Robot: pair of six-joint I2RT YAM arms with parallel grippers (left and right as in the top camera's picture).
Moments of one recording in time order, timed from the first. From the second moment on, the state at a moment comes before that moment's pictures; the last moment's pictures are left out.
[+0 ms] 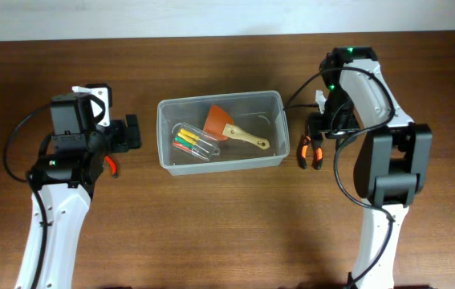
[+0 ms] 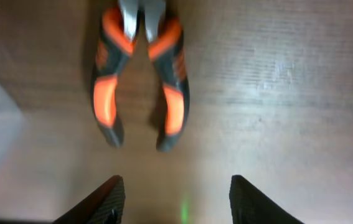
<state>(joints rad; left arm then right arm) 0.05 1.31 1.08 -0.57 0.03 -0.02 0.04 2.30 1.99 -1.62 -0.04 -0.01</state>
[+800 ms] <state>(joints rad) 0.05 1.31 1.08 -0.57 0.03 -0.02 0.01 1.93 1.54 -1.09 -0.09 -0.06</state>
